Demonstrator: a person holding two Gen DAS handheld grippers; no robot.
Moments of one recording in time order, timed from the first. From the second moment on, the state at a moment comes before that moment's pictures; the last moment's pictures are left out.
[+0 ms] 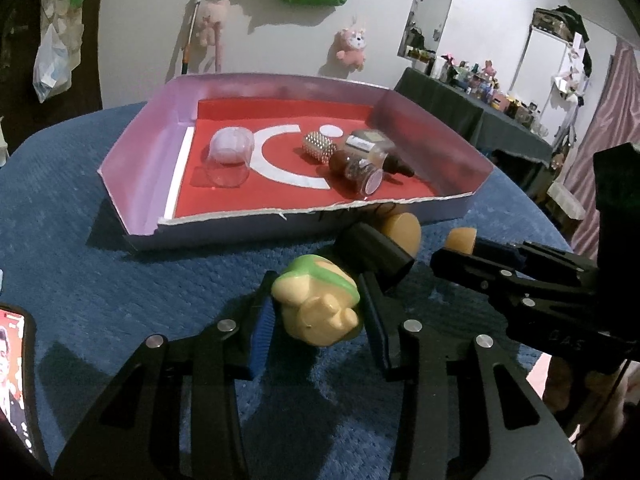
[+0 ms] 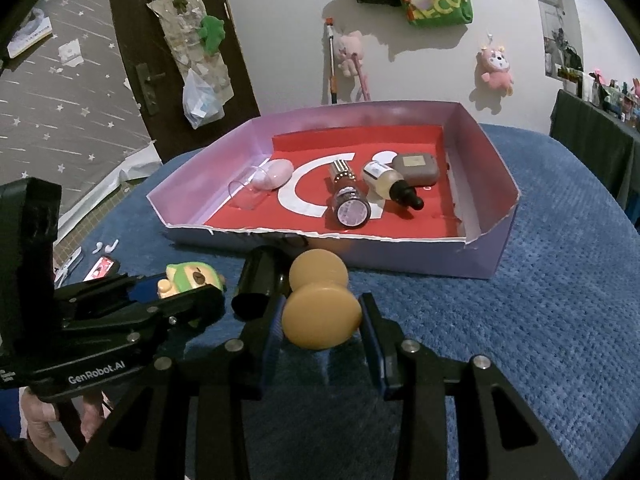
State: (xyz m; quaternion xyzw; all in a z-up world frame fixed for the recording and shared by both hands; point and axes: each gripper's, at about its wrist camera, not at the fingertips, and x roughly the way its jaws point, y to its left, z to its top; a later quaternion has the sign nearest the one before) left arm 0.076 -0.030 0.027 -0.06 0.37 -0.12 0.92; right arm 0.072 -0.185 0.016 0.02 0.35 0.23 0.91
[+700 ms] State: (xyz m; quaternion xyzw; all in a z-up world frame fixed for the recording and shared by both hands) left arm 0.070 -0.027 0.041 -0.06 0.35 -0.12 0.93; right arm 0.064 -0.180 0.026 0.02 0.34 0.24 0.91
